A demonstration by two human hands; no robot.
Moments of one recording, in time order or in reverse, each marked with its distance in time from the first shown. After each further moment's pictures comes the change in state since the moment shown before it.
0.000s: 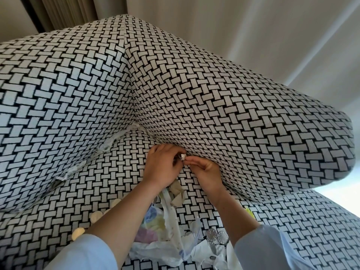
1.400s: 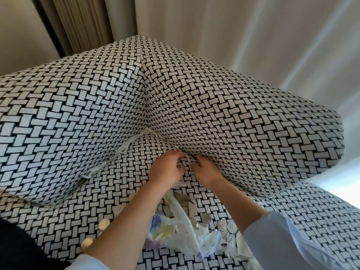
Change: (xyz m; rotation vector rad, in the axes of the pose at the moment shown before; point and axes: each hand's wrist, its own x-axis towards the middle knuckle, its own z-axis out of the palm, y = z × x) left_hand -0.019 0.015 -0.043 0.003 -0.210 -0.232; right_hand -0.008 -0.034 0.024 -0.863 -0.140 0.160
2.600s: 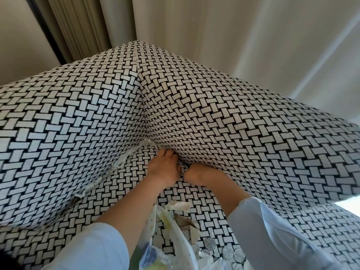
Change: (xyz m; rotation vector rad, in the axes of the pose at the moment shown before) left_hand 0.064 -0.020 0.001 0.477 -0.168 0.068; right_hand 0.051 -0.044 -0.009 -0.357 -0.285 0.131
